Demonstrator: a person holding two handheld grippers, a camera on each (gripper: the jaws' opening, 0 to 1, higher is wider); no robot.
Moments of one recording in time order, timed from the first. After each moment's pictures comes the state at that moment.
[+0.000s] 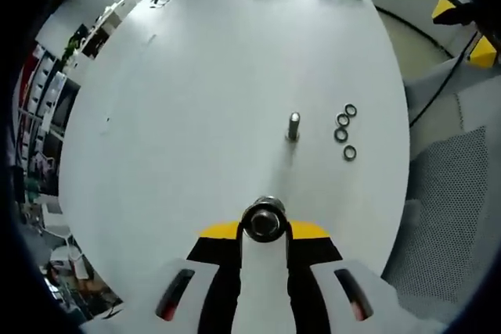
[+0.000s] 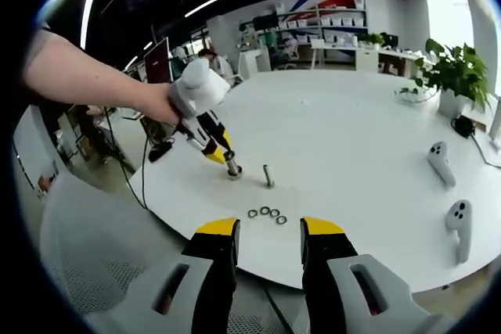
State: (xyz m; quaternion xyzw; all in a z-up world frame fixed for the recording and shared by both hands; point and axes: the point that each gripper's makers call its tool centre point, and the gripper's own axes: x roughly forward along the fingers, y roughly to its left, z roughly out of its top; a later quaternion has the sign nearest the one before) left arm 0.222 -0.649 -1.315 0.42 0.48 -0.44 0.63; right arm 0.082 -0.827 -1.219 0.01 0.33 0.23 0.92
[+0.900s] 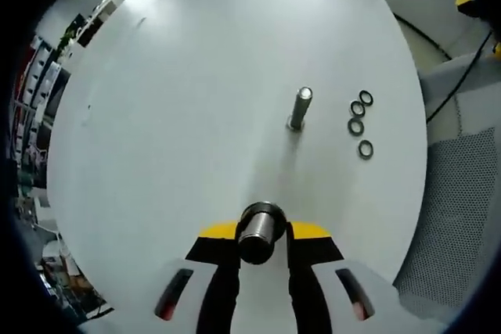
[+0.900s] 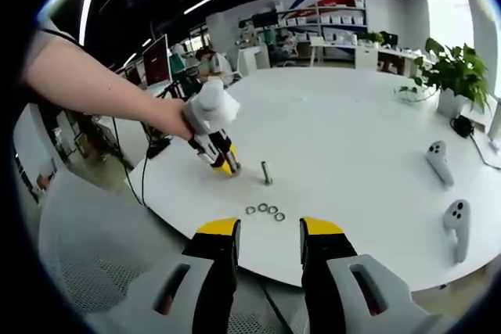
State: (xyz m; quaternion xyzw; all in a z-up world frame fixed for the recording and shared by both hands) left arm 0.220 -0.652 -1.357 0.41 0.49 -0.44 0.63; right arm 0.081 -0.828 -1.223 0.00 0.34 0.23 0.91
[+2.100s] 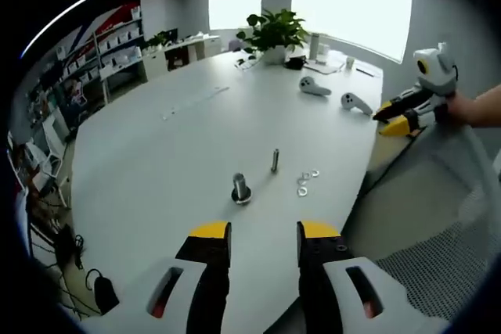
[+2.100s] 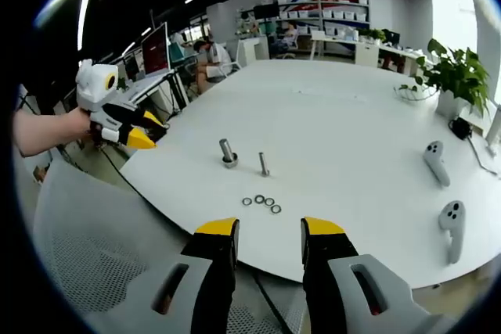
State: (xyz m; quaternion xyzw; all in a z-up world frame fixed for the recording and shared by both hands) left arm 0.112 -0.584 -1.209 0.10 0.34 -0.38 0.86; right arm 0.077 -0.831 -1.228 -0.02 0.35 0.22 0.91
